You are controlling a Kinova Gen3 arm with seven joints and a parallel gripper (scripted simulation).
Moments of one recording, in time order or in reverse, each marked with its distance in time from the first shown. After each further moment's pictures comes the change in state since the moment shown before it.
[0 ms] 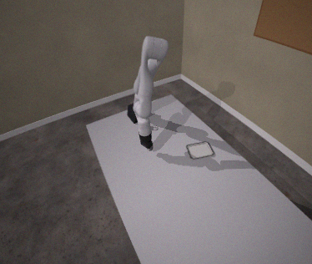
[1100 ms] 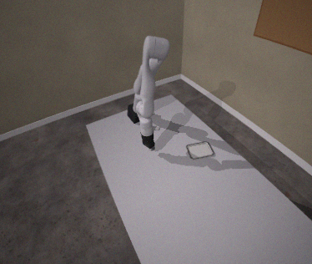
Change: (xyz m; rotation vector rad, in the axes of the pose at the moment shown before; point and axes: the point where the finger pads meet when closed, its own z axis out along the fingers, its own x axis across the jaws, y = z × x) arm 0.009 -0.009 0.001 0.001 -0.001 0.000
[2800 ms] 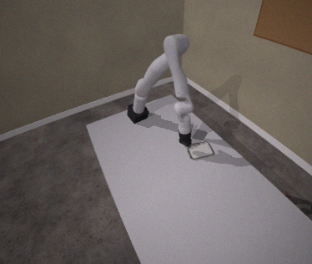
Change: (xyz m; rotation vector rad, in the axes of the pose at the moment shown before) arm 0.177 -0.168 -0.002 0.066 0.078 -0.006
